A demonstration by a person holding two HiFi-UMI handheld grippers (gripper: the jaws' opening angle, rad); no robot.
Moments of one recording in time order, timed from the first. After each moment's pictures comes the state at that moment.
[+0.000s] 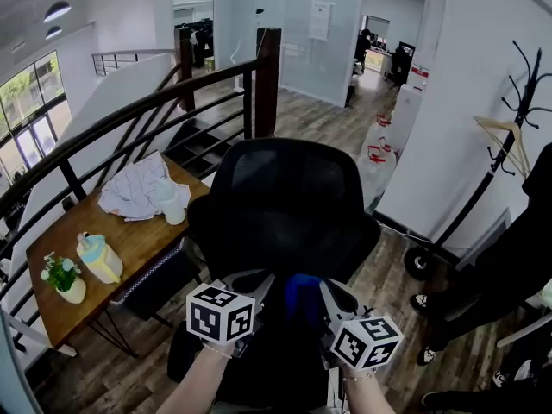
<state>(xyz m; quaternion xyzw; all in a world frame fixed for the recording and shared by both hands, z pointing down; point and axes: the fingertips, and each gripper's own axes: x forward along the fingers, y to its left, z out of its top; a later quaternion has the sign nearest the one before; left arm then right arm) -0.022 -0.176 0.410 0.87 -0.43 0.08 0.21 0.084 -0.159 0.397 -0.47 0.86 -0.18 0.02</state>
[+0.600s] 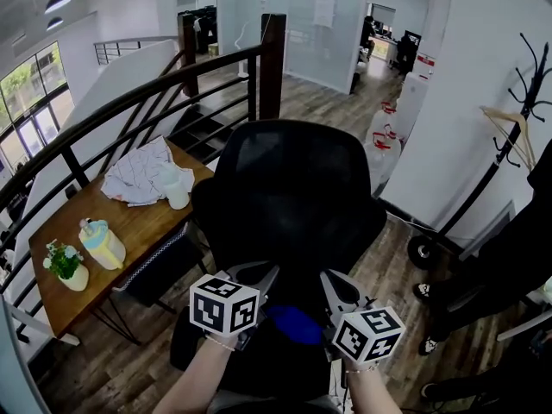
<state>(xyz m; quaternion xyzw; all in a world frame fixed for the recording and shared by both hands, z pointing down) -0.021 -0.165 0.420 0.87 -0.43 0.09 0.22 0.075 -0.150 0.404 -0.46 0.87 -0.18 0.00</state>
